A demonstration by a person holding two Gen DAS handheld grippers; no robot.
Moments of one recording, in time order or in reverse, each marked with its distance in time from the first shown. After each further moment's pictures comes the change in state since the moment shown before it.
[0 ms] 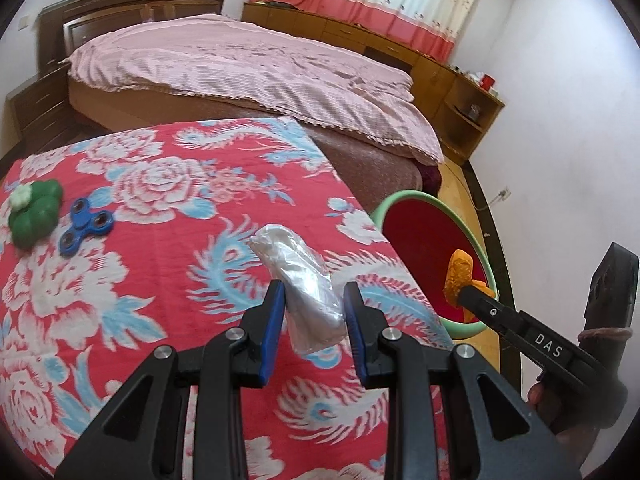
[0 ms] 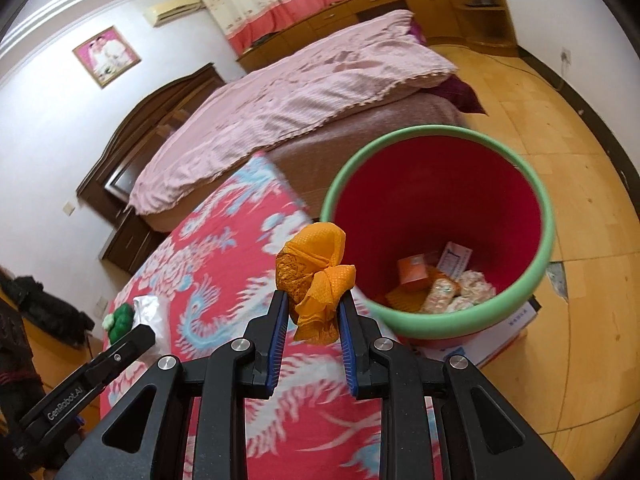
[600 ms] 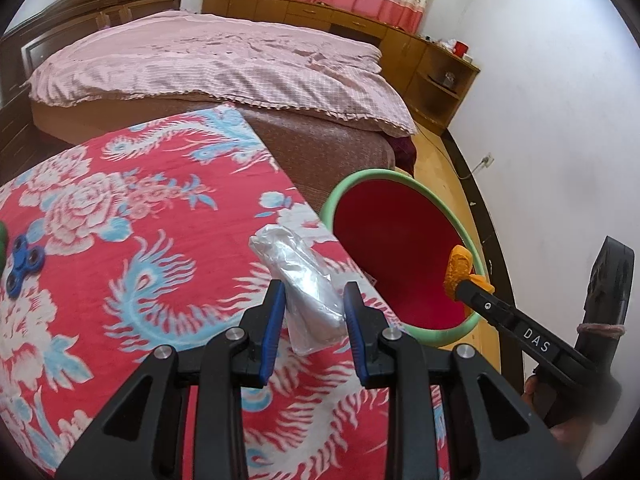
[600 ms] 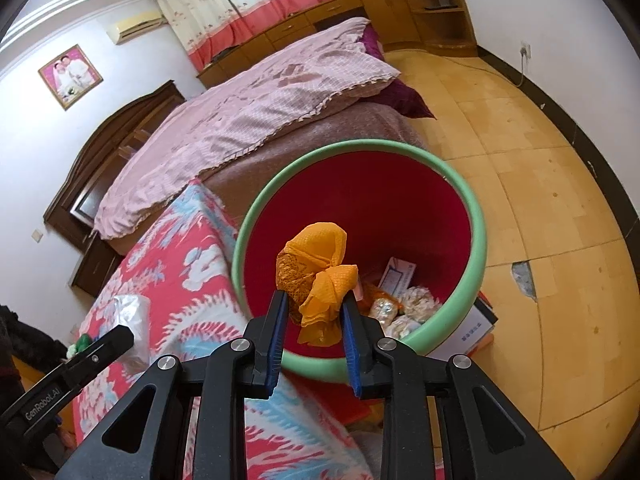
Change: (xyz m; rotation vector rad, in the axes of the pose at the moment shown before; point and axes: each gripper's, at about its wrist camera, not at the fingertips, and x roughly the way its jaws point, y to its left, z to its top) left arm 0.052 -0.053 0.015 0.110 0.072 -0.049; right arm 0.005 -0.059 0.019 0.061 -0.042 -0.117
